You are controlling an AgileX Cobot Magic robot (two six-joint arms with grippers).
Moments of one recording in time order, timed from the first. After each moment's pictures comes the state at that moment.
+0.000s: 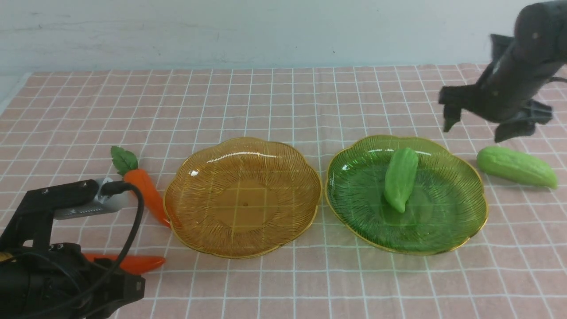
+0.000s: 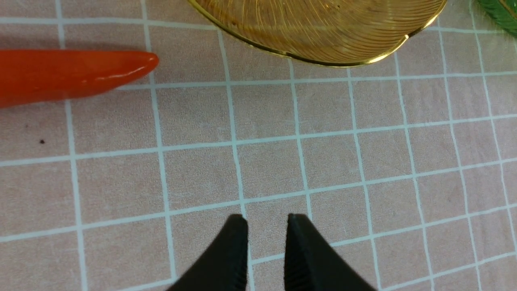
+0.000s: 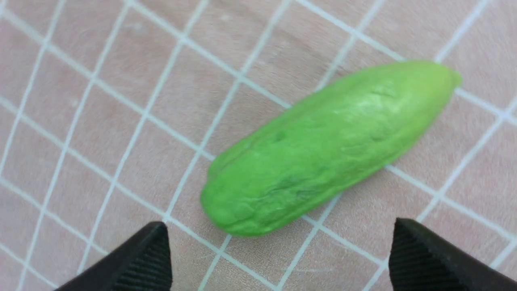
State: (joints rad) right arm -0.06 2.05 -1.68 0.01 1.05 0.98; left arm -0.04 1.00 -0.55 -0.62 0.73 0.33
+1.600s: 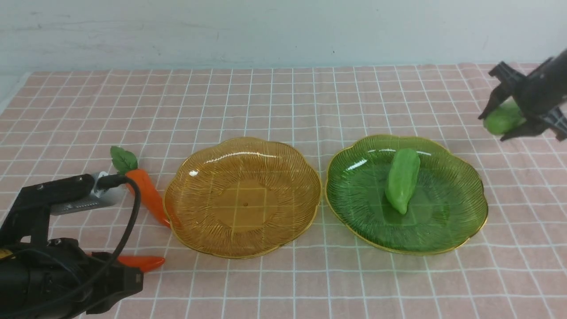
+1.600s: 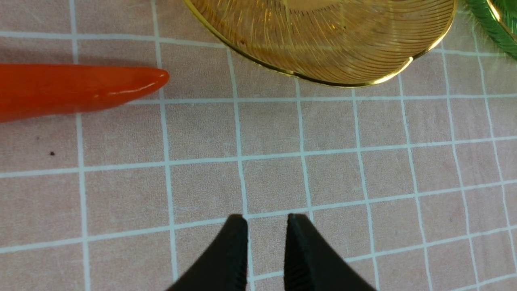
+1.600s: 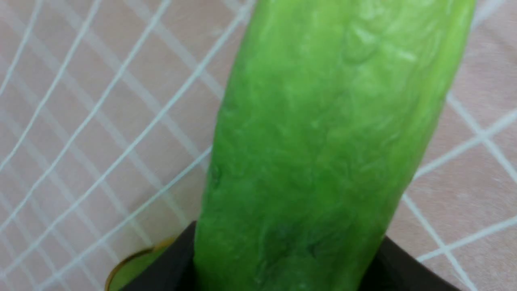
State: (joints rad) right arm -0.14 2.21 -1.92 0.38 1.15 0.53; left arm -0.04 1.00 -0.55 -0.62 0.69 0.31
